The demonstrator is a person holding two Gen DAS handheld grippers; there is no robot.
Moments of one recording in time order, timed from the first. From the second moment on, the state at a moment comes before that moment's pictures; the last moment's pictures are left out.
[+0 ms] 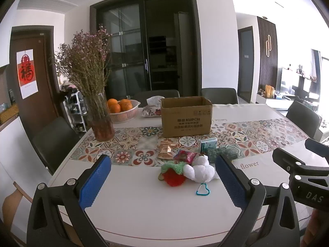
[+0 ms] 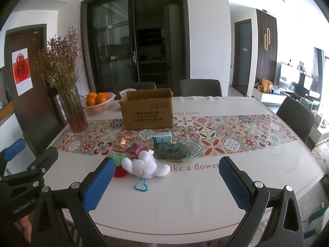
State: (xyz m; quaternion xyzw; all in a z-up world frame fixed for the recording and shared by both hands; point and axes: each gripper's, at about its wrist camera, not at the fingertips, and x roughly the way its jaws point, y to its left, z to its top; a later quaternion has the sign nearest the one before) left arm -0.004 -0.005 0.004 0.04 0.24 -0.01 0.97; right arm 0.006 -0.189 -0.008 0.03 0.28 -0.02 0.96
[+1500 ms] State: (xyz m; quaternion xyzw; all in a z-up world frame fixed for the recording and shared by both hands) left arm 0.002 0.003 -0.001 0.03 0.24 -0.02 0.97; right arm 0.014 -0.178 -0.011 0.03 0.28 -0.01 0.96
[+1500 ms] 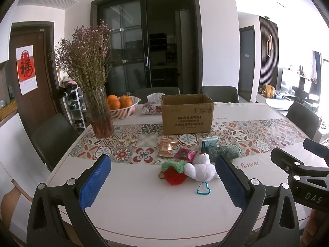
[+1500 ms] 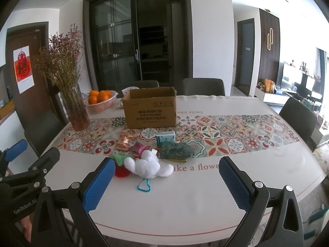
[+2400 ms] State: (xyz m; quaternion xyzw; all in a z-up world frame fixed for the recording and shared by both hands) left arm 0.066 0.011 -0.049 0.03 0.33 -0.04 0.94; right arm 0.084 -0.168 -0.062 0.04 0.38 0.01 0.93
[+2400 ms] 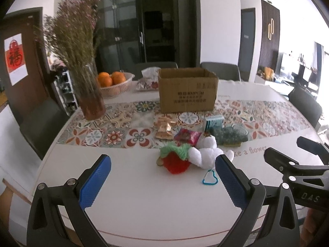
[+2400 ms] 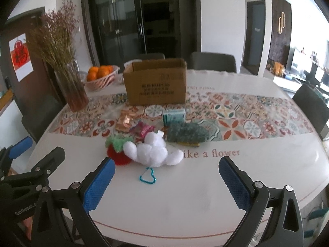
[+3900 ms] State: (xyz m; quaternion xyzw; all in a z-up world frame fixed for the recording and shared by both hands) left arm 0.198 -0.021 -0.198 0.21 0.42 -0.20 0.86; right arm 0.259 -0.145 -0.196 0.10 0.55 0.07 0.83
